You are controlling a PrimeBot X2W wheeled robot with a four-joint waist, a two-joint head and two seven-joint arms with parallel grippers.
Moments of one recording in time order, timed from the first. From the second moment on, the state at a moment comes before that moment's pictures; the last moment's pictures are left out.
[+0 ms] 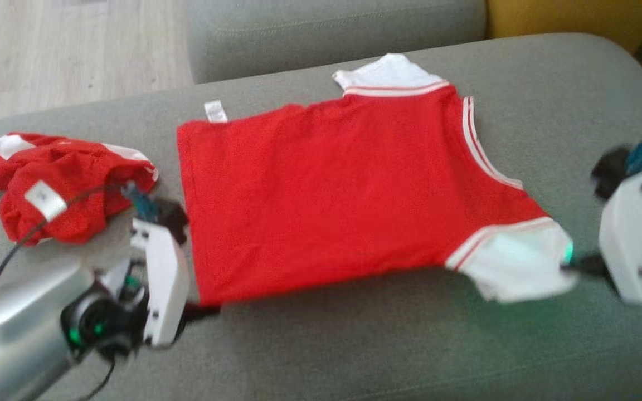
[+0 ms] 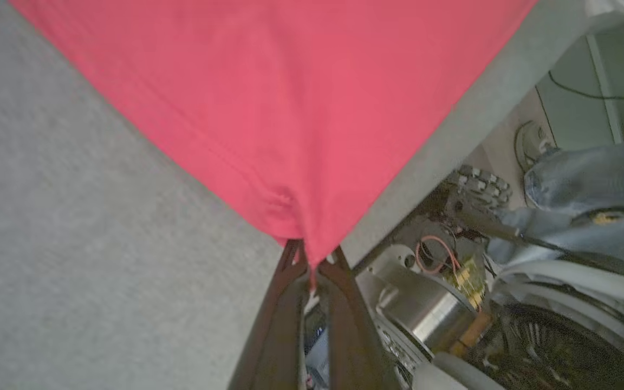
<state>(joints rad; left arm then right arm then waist) -0.75 0.74 -1.27 0.15 -1.40 0.02 0.68 -0.50 -0.86 0.67 0.11 1.08 0.13 1.11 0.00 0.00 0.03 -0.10</state>
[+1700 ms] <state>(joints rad) -1.01 0.61 -1.18 0.44 -1.28 -0.07 0.60 -0.68 -0.45 0.18 0.25 0.66 0.13 0.95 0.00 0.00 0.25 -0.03</state>
